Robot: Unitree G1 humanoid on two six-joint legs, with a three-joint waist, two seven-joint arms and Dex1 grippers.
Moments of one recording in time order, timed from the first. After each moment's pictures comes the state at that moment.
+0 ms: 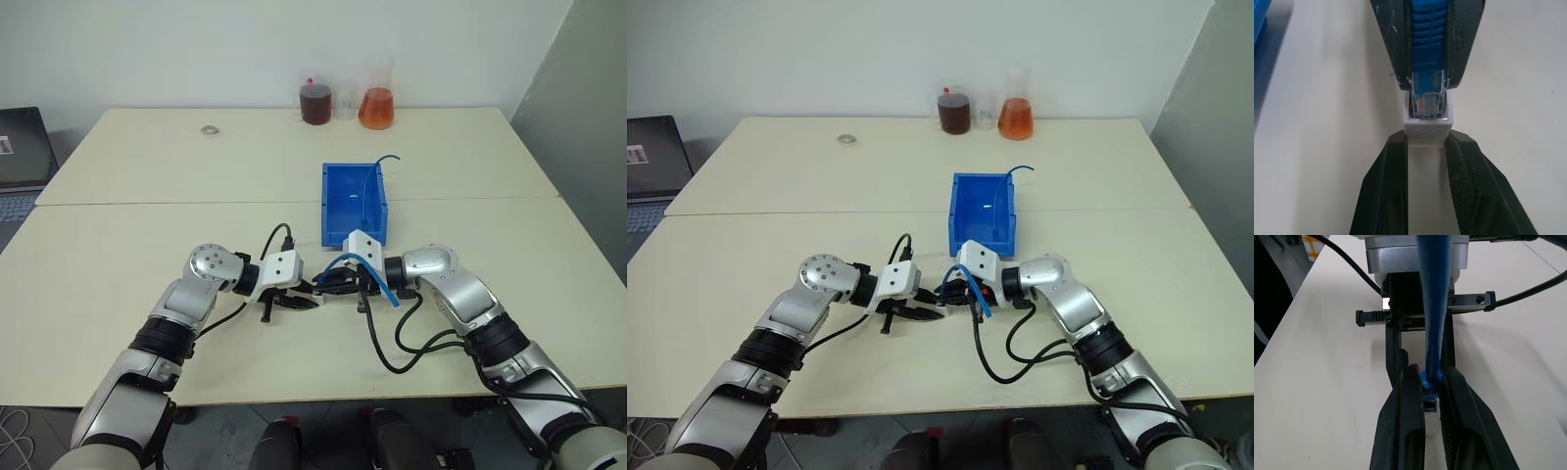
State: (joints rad) left arm -0.62 0.58 -0.30 0.39 -0.03 -0.04 -1.37; right arm -0.68 -0.35 0.42 0.16 0.18 0.28 1.09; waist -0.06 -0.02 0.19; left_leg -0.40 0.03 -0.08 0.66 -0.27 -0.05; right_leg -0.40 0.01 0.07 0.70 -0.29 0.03
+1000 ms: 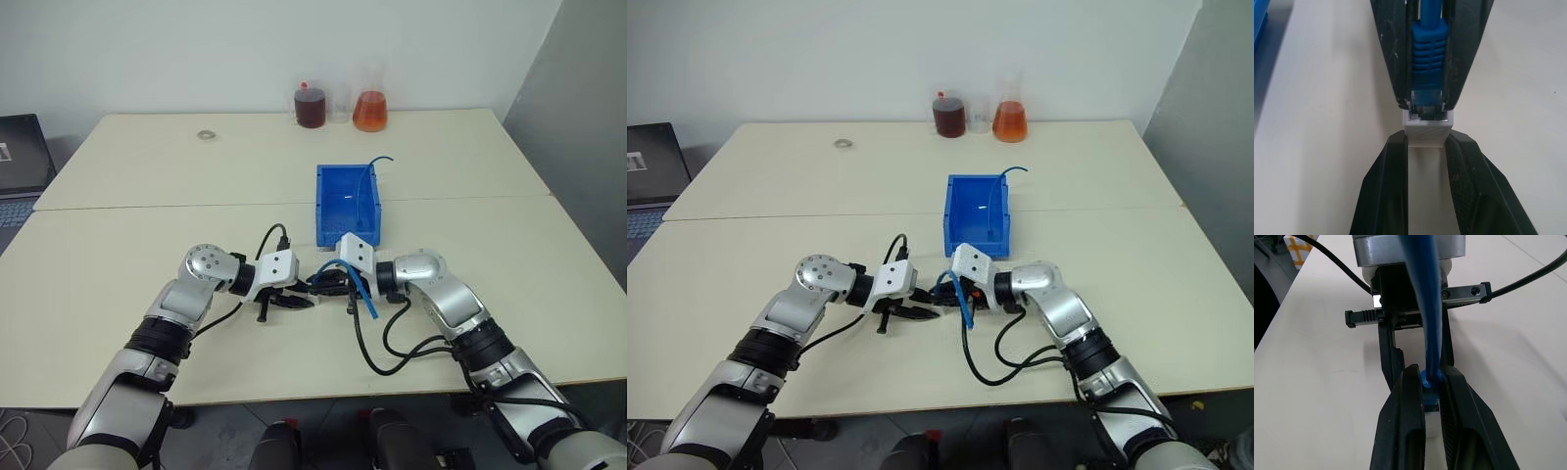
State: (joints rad) left arm -0.62 0.59 -0.29 0.41 -0.03 -0.03 -1.35; right arm -0.63 -0.27 0.40 0.20 0.11 0.25 1.03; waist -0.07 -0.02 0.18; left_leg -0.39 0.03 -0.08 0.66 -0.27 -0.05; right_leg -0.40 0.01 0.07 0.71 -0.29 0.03
